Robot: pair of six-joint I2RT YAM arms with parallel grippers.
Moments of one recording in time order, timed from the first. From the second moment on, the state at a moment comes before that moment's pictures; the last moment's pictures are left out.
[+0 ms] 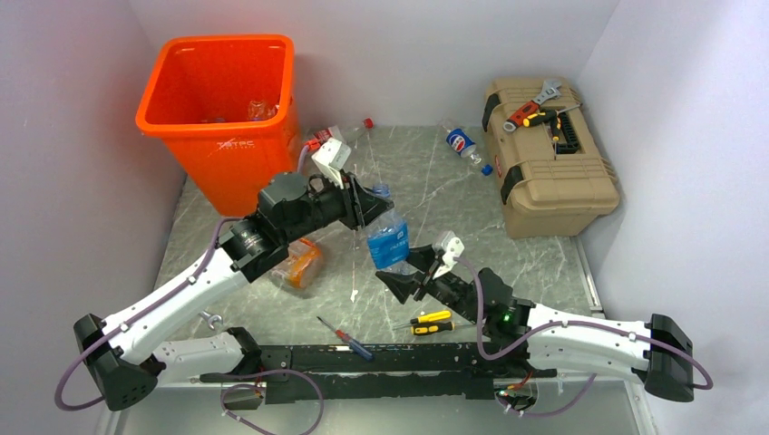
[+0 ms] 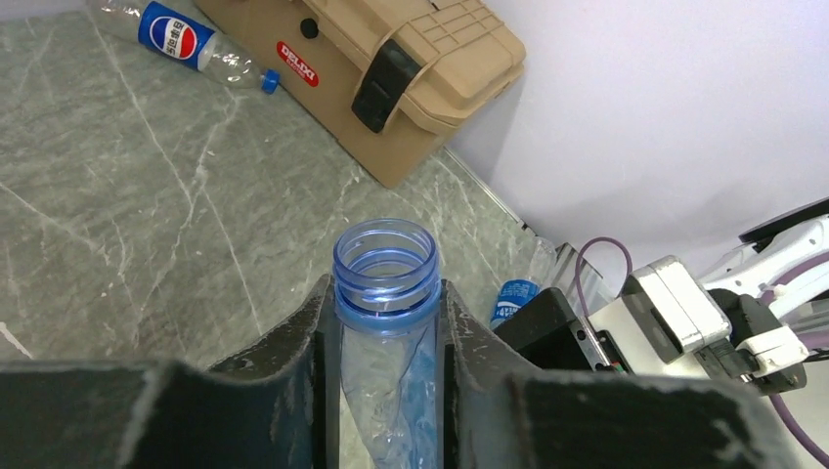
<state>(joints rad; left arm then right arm) -0.83 1.08 1.10 -0.09 0.14 -0.49 1.19 0.76 0.34 0.56 0.21 0.14</state>
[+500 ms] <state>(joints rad) -0.83 1.05 1.17 -0.19 0.14 -0.36 1.19 0.89 0.70 0.09 0.28 0.38</state>
